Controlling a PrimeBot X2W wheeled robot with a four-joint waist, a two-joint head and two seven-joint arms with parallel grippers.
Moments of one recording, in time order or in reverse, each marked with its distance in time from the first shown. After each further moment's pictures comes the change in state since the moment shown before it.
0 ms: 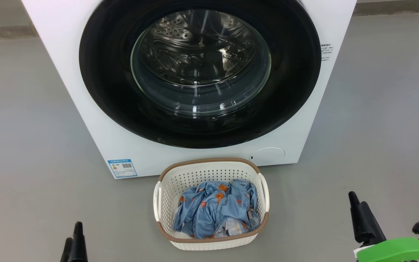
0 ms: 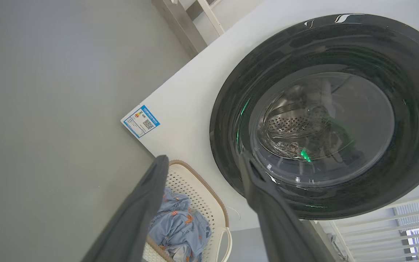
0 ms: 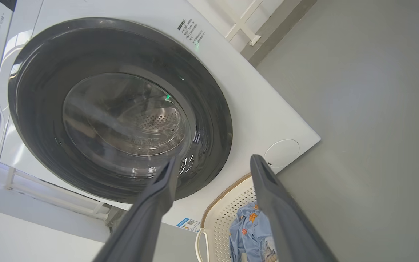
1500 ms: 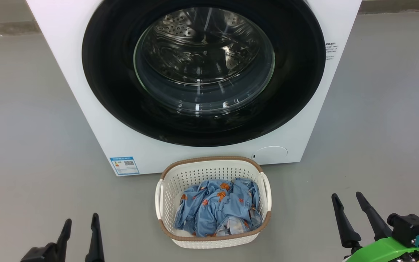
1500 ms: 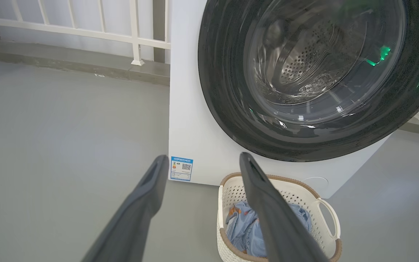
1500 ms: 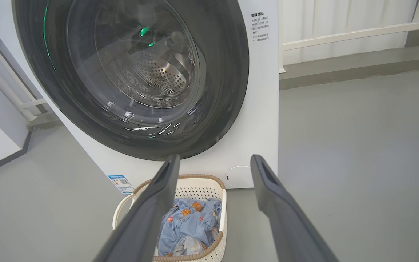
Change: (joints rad) left arm 0.002 0.021 -0.049 -0.046 0.743 0.035 -0.129; right arm 0.000 -0.067 0.078 -0.016 -0.597 0.000 -0.127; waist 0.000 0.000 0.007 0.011
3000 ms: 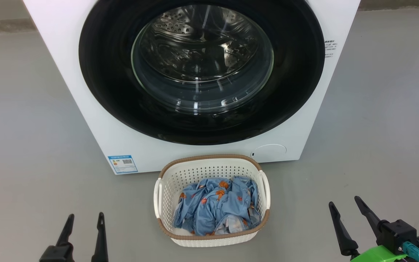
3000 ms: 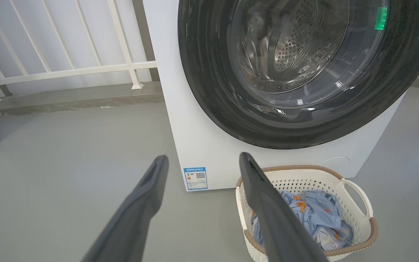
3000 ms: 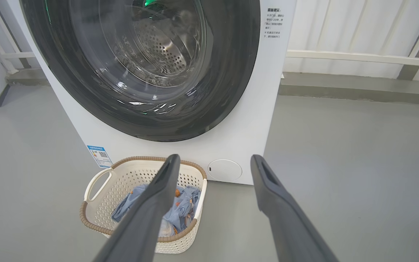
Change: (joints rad) left arm 0.003 0.003 -0.011 -0.008 0.244 0.029 -0.057; right arm 0.009 -0.005 -0.010 0.027 -0.231 0.000 -0.058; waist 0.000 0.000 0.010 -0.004
